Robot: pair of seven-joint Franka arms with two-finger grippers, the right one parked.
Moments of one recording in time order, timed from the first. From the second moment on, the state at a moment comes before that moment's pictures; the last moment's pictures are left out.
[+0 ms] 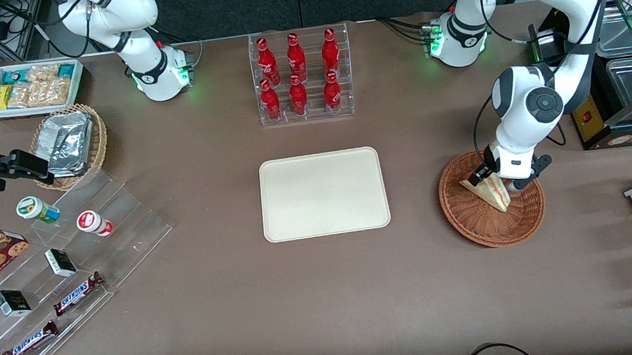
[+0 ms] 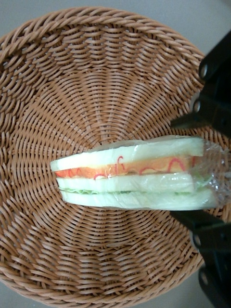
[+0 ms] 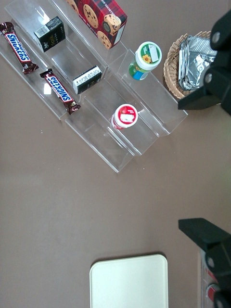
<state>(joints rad) -0.08 0.16 -0.06 -2.38 0.03 2.56 -0.76</state>
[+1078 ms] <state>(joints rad) -0.10 0.00 -0.06 -2.27 0.05 2.21 -0.74</state>
